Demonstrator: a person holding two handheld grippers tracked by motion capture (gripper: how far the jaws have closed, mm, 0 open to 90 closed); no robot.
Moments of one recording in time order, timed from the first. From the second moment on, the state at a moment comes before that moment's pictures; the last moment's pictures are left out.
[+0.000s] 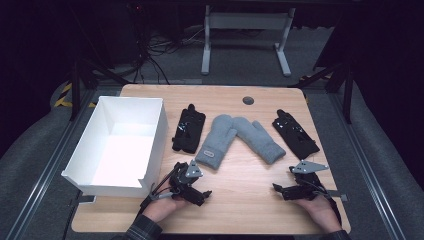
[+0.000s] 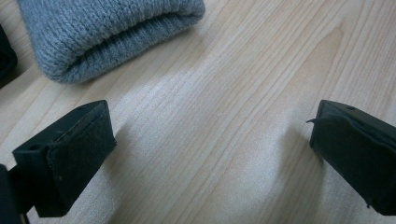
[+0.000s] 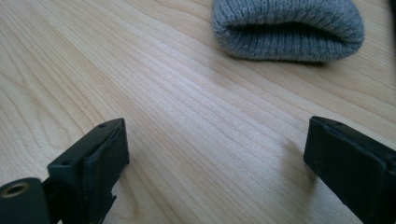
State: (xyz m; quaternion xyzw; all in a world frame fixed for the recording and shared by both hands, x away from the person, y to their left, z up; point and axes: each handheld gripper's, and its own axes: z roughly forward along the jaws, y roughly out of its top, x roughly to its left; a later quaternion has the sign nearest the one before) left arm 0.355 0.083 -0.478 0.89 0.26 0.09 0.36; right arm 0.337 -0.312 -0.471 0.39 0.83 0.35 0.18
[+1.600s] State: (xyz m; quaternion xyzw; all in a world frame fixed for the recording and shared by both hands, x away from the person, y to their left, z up) left arm 0.357 0.086 -0.478 0.90 0.24 0.08 0.36; right arm 0.430 -0.292 -0.436 0.37 0.84 0.34 0.17
